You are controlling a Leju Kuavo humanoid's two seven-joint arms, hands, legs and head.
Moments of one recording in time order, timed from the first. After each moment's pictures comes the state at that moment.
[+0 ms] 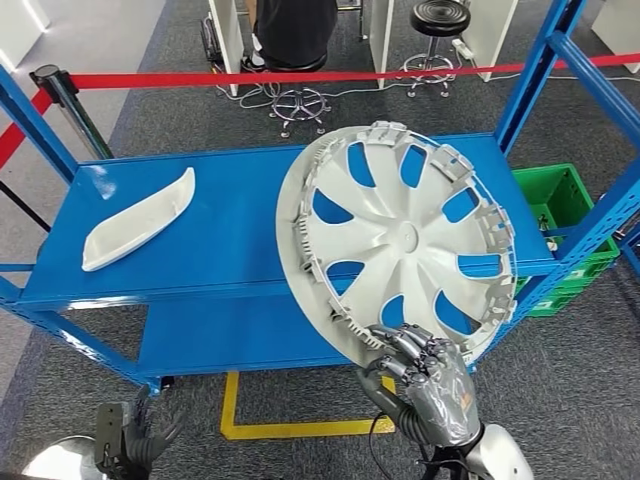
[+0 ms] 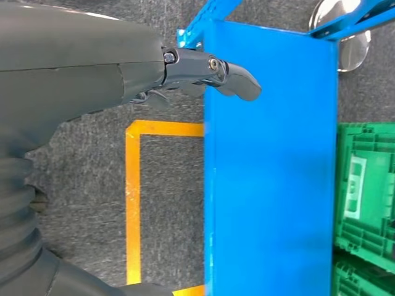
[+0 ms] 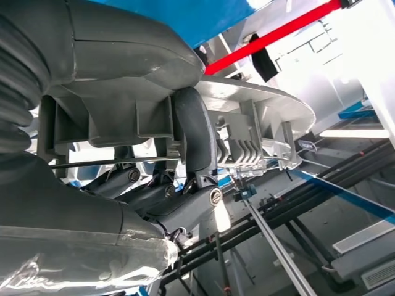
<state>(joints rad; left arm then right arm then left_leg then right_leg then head) -0.09 -0.11 0.66 -0.34 -0.31 -0.04 -0.68 0.09 -0.15 0.50 -1.74 0.94 -0.50 -0.43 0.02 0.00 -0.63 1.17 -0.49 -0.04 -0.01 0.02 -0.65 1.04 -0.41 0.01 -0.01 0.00</state>
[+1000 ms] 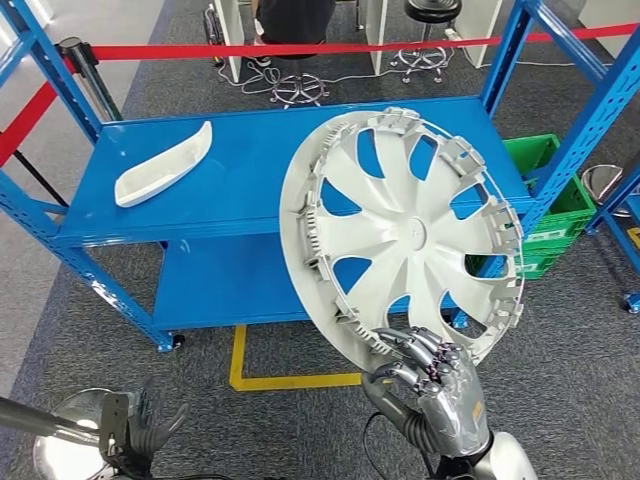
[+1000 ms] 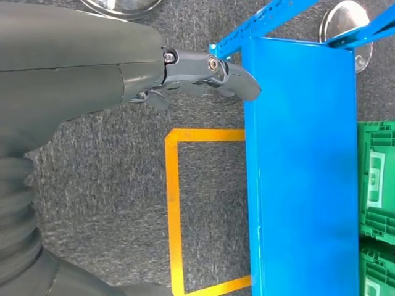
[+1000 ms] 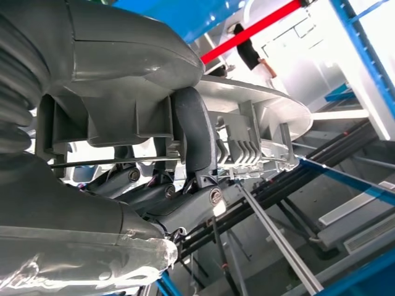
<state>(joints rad) -0.12 -0.10 0.60 -0.34 -0.31 -0.02 -0.68 0.12 -0.13 0.48 -1.80 0.90 -0.49 -0.49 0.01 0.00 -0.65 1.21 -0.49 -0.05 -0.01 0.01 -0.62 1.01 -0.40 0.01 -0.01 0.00</state>
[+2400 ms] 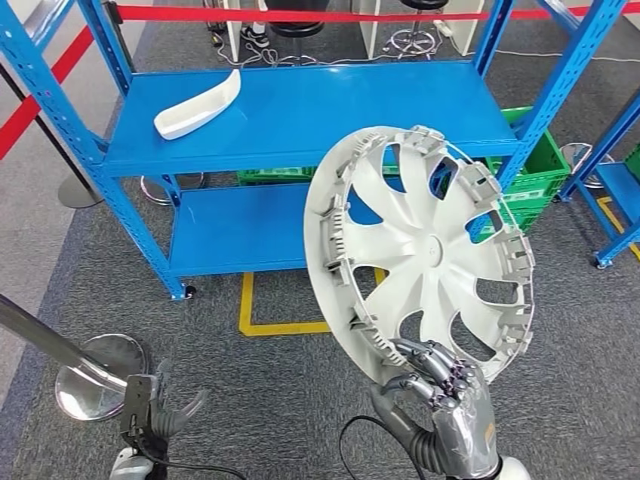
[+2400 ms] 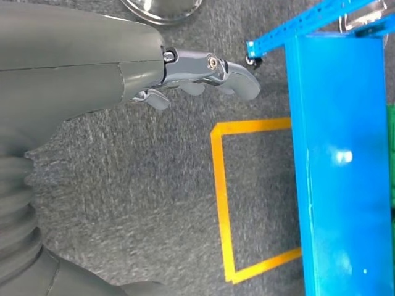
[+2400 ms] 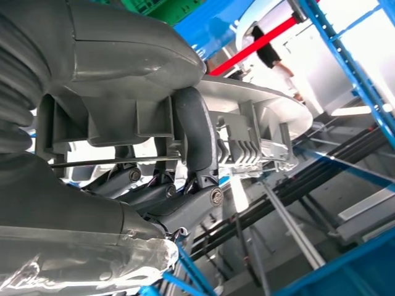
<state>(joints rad) -0.18 -0.14 0.55 -0.30 -0.34 0.02 -0.68 0.22 -0.11 0.47 -1.85 0.89 -0.53 -0.46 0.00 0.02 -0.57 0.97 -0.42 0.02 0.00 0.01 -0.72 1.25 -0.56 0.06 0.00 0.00</state>
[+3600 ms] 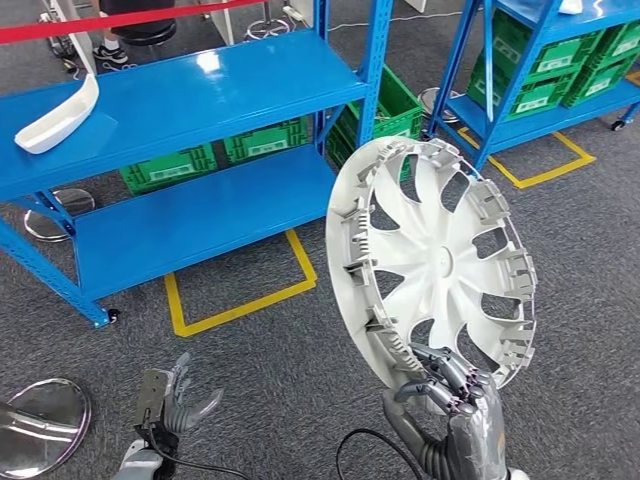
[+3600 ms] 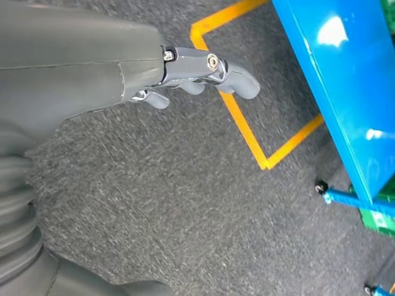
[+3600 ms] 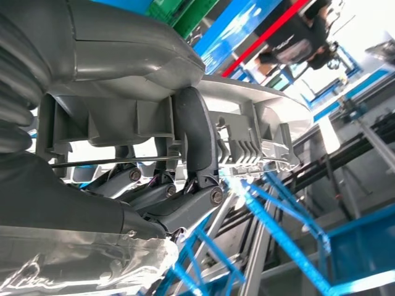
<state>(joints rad) -0.19 -0.15 0.51 -0.30 -0.39 -0.01 -0.68 0.26 -0.09 0.45 -1.86 0.80 -0.54 -0.47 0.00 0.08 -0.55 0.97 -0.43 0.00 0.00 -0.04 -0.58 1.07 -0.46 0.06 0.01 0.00</state>
